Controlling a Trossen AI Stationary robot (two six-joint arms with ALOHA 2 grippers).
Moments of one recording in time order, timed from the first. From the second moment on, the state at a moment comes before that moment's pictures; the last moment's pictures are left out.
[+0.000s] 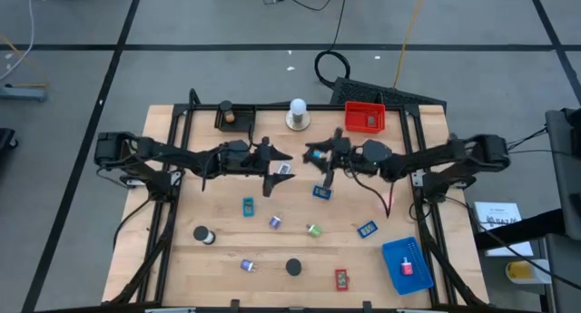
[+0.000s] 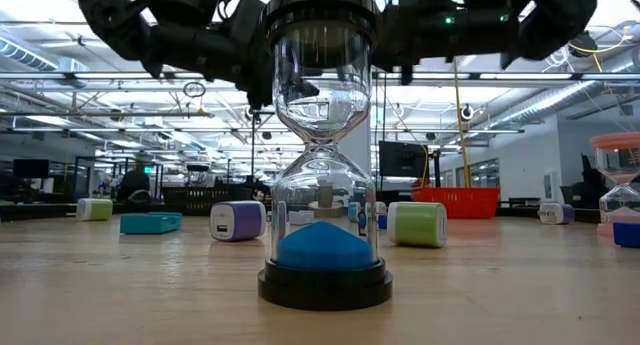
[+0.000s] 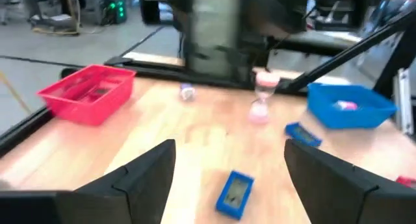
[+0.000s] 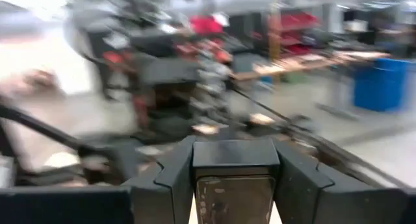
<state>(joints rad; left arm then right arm) 0.11 1.49 0.65 0.65 0.07 -0.06 -0.10 1.40 0.61 0.89 0.14 0.12</state>
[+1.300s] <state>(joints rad) 0.07 1.47 0.56 0.77 0.07 0.00 -0.93 1.62 0.96 -0.35 0.13 0.50</state>
